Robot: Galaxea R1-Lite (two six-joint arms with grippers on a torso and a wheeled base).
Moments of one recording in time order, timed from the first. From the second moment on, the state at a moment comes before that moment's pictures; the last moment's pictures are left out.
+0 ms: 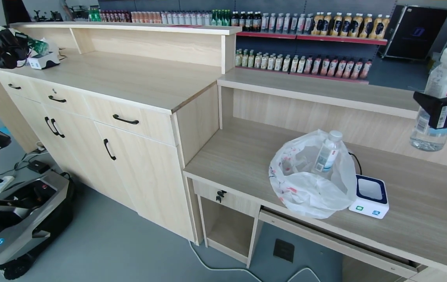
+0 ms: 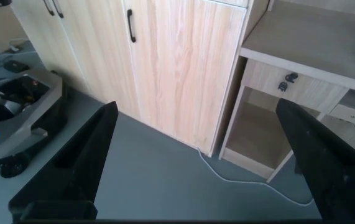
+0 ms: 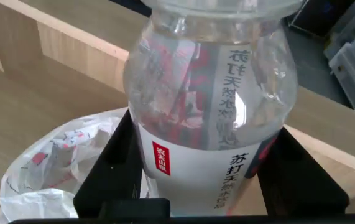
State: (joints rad) left arm 0.00 0.00 0.00 0.00 0.04 -0.01; right arm -0.10 1.44 -0.84 -0.74 -0.02 -0.33
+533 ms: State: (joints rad) left arm 0.00 0.00 0.00 0.00 0.04 -0.01; right arm -0.10 1.67 -0.93 -0.98 0.24 -0.15
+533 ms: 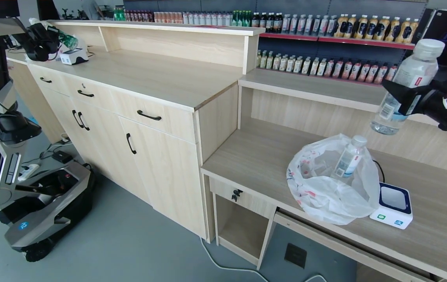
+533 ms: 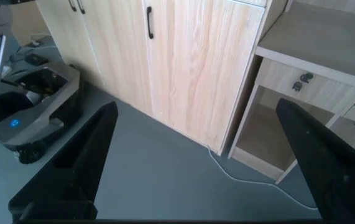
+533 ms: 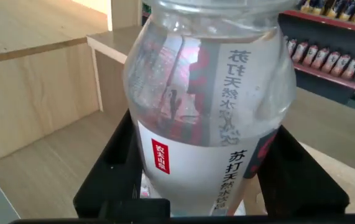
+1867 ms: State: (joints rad) left arm 0.00 0.00 0.00 0.00 0.04 -0.01; right arm -0.05 2.23 -0.99 -1.29 0.42 -0.21
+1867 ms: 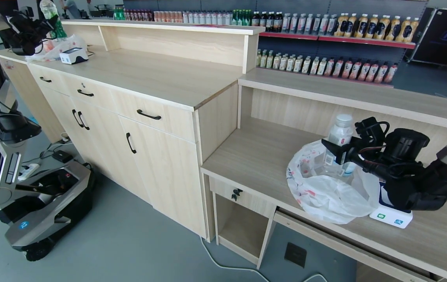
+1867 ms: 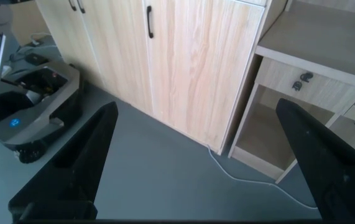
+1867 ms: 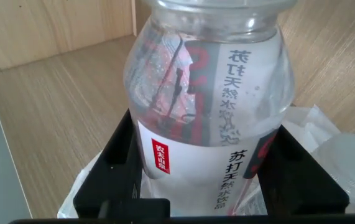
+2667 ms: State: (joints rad) left arm 0.00 0.00 0.00 0.00 0.04 -0.01; right arm -0.04 2.42 -1.12 -1.39 0.42 -0.19
